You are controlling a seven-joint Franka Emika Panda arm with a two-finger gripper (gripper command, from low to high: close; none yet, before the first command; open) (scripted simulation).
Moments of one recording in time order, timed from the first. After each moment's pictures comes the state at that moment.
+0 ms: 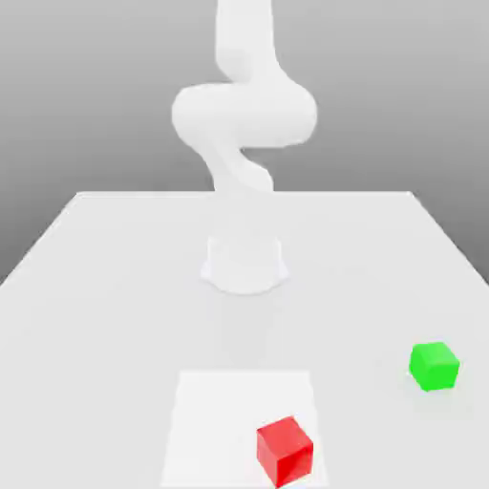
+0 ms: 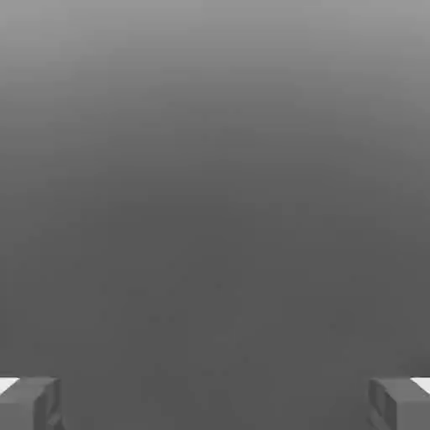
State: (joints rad) arm 0.03 -0.71 -0.02 -2.32 0.01 2.34 0.75
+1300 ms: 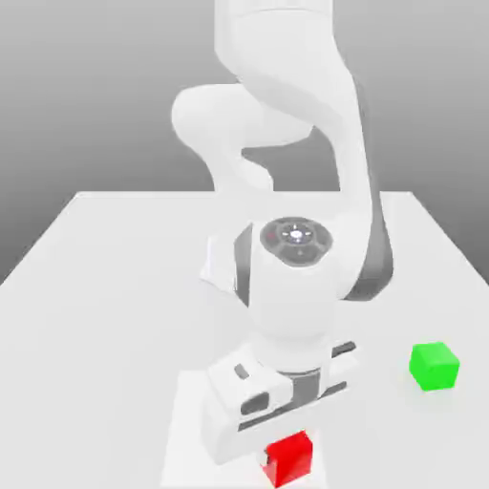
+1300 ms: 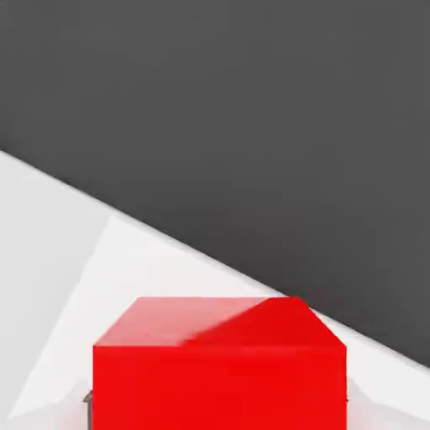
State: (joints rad) arm 0.16 0.32 -0.05 -2.47 0.05 2.79 0.38
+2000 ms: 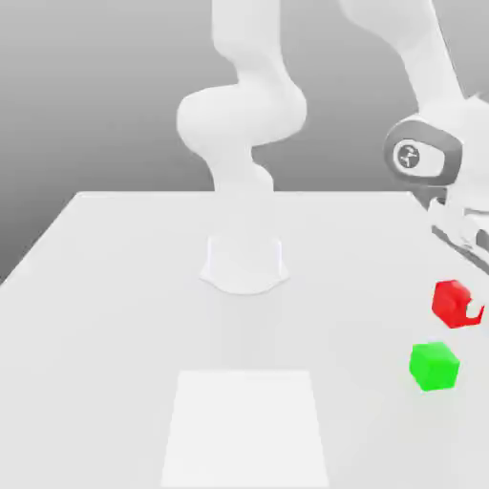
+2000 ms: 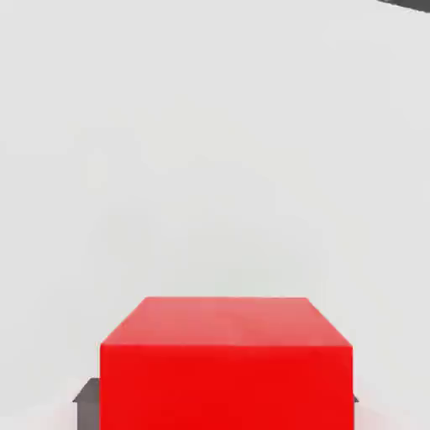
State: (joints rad) arm 0.60 0.12 0.17 -2.66 -0.05 2.78 -0.14
